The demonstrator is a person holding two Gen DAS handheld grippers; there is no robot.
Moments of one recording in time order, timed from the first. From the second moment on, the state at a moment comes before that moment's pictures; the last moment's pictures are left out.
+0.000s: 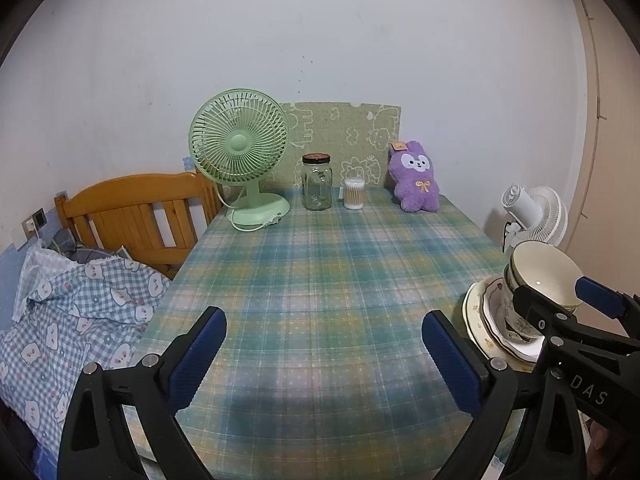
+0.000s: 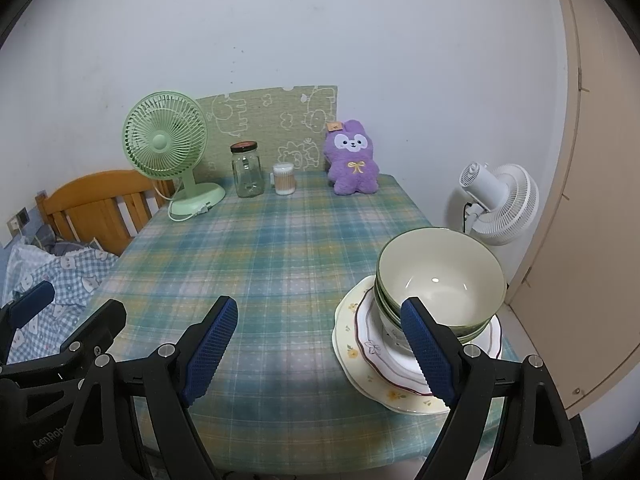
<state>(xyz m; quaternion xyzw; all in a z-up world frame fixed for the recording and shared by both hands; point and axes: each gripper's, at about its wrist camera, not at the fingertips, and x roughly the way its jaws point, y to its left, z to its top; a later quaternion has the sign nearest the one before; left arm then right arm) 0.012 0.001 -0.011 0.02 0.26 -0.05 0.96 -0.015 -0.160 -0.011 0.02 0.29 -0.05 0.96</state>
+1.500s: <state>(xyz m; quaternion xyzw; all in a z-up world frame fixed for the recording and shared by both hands) 0.014 0.004 -0.013 0.01 0.27 -0.04 0.96 -0.011 -0.159 -0.014 0.02 0.30 -0.04 0.95</state>
